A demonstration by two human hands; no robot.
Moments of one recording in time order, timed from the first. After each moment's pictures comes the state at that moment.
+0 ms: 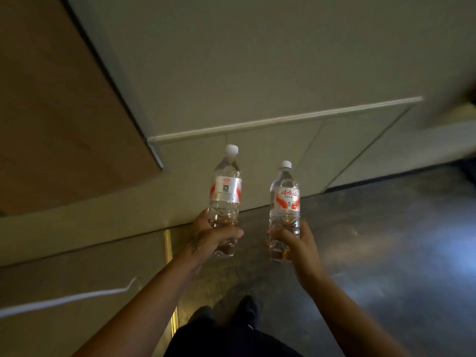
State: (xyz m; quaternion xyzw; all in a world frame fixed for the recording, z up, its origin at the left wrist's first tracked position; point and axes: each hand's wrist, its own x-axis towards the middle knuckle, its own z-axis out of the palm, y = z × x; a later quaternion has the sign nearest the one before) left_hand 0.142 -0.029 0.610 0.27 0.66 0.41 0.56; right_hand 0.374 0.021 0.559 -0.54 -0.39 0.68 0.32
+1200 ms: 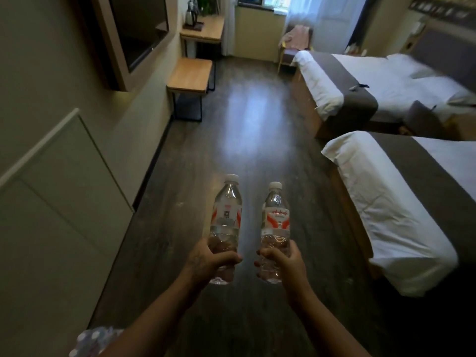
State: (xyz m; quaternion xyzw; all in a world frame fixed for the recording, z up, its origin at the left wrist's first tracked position) left_hand 0.427 -0.156 0.654 0.66 0.29 -0.01 0.70; right_hand 0.538 -0.343 0.611 -0.69 -0.02 0.26 0.67
